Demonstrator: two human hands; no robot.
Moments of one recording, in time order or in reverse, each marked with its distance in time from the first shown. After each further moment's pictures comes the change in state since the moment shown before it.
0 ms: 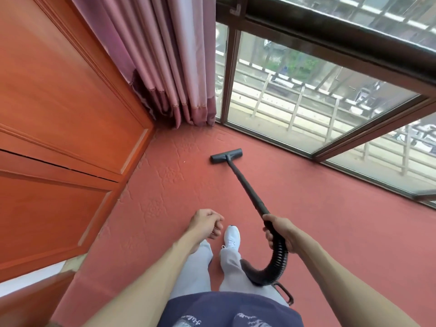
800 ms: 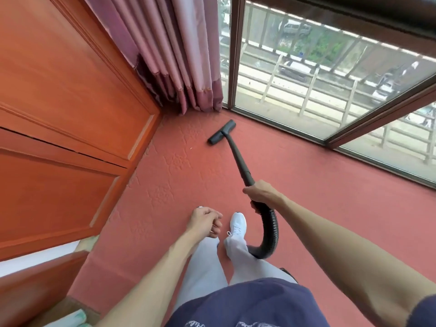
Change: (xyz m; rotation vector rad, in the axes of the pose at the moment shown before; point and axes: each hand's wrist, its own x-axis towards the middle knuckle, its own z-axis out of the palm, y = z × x) left_hand -0.019 -0.040 0.016 -0.031 0.092 -0.040; right_hand 0.012 -0.048 0.049 -0.672 0.107 -0.284
